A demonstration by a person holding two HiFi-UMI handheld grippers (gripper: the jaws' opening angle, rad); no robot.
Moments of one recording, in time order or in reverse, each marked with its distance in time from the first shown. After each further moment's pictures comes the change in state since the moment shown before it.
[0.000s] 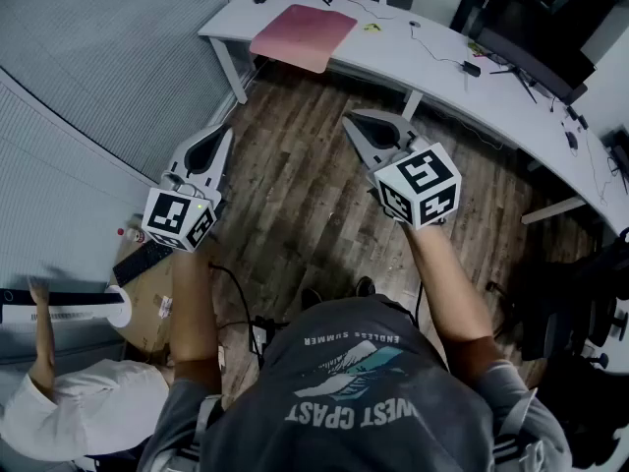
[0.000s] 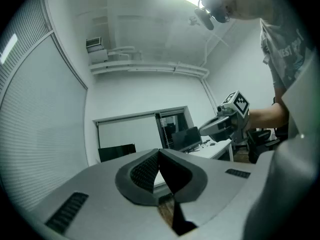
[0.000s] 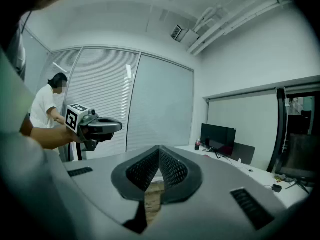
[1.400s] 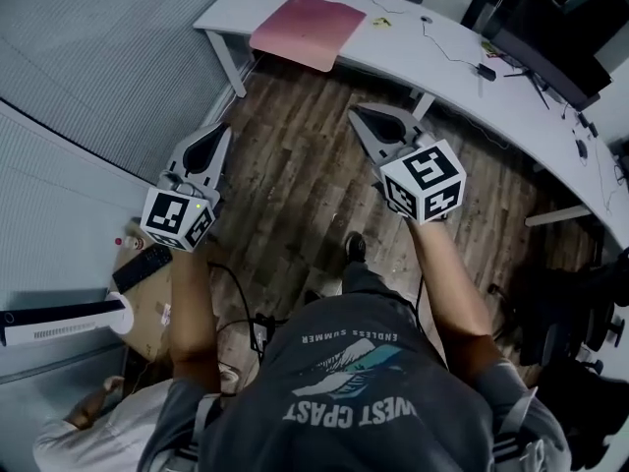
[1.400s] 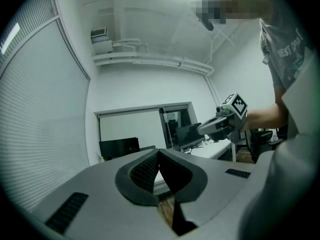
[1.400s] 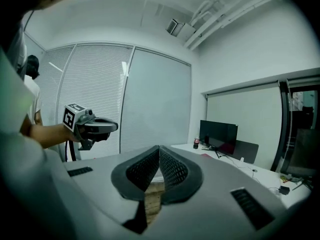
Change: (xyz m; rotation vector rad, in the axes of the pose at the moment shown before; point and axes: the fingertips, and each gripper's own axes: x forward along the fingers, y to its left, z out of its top) left arm 0.049 0.062 -0.049 -0.037 0.039 -0.002; right arm 0.081 -0.052 -0.020 0.019 0.011 -0.004
